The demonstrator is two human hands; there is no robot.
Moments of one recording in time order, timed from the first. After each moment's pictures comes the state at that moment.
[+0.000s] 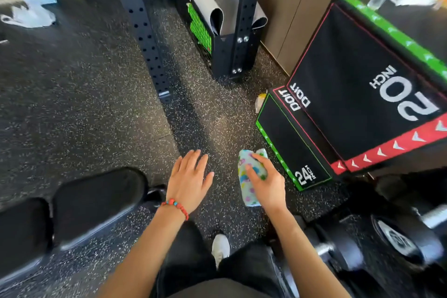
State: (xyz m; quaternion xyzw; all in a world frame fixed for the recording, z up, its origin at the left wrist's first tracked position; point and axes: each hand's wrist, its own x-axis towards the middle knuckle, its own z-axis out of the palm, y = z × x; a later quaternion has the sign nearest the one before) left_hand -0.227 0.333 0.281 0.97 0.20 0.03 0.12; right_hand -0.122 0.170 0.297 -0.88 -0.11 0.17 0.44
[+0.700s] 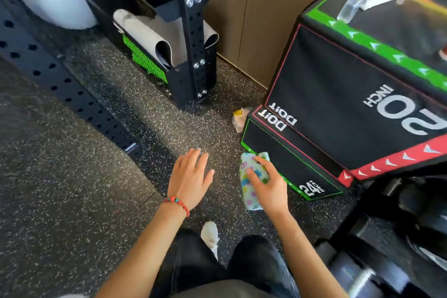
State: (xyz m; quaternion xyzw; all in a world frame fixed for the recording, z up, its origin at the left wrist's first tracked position) left_hand 0.037 0.522 0.280 0.99 0.00 -0.02 0.12; right_hand 0.063 0.324 0.297 -0.87 0.07 0.10 0.48
